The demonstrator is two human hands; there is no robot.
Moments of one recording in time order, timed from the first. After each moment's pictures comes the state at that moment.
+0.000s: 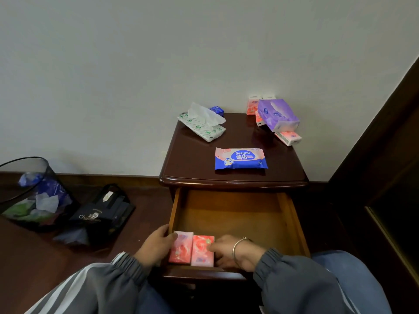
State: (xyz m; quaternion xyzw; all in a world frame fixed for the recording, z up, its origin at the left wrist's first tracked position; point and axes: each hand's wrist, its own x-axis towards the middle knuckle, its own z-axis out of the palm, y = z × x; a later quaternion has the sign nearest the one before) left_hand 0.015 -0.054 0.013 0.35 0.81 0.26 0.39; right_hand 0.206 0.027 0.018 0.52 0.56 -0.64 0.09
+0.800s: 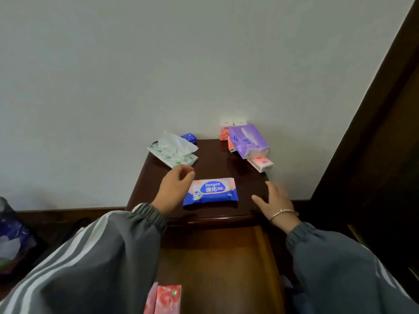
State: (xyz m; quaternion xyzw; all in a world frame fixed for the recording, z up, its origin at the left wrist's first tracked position) left_hand 0.076 0.136 0.149 0.50 0.72 0.43 0.23; right_hand 0.328 0.211 0.091 0.63 0.74 -0.18 -0.16
